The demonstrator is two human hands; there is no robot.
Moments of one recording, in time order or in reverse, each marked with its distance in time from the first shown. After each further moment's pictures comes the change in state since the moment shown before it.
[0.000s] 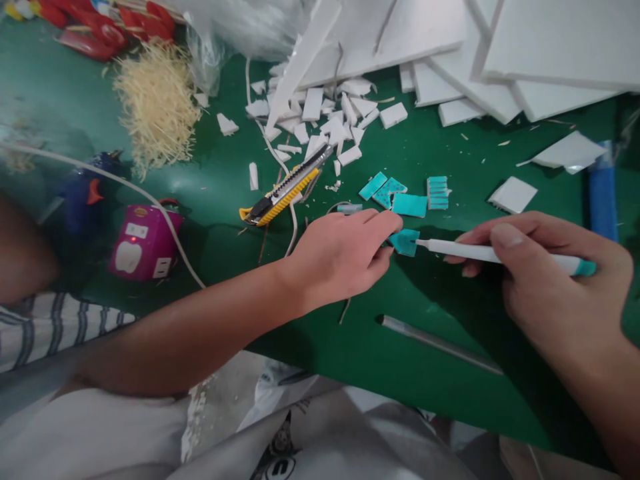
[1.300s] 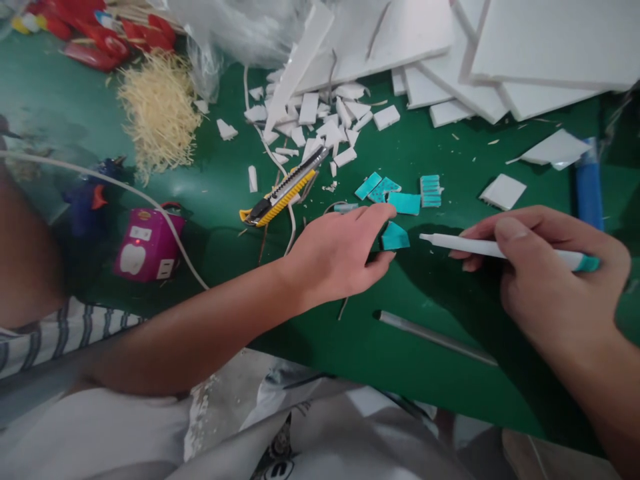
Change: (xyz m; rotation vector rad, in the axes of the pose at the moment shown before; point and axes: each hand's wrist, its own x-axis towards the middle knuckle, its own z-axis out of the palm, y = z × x) left_hand 0.000 0.005 -0.007 -0.032 -0.088 -0.097; right_hand -0.003 -0.001 0.001 0.011 0.098 -0.001
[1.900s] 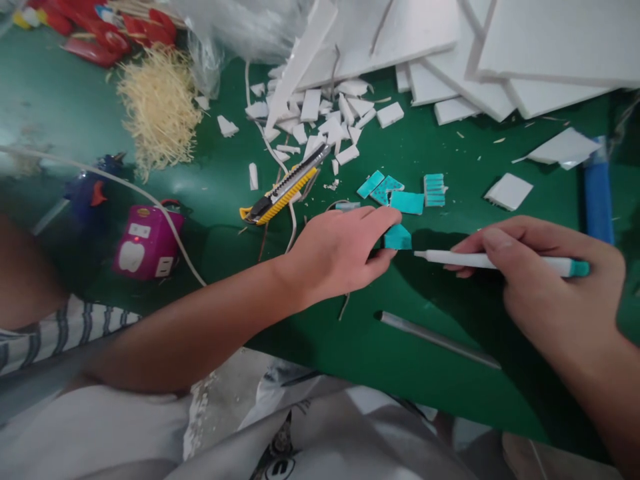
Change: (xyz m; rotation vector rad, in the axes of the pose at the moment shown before) left_hand 0.002 -0.005 0.004 -0.027 0.036 0.044; right_hand -0.002 -0.006 -0.001 -0.082 -0.113 0.016
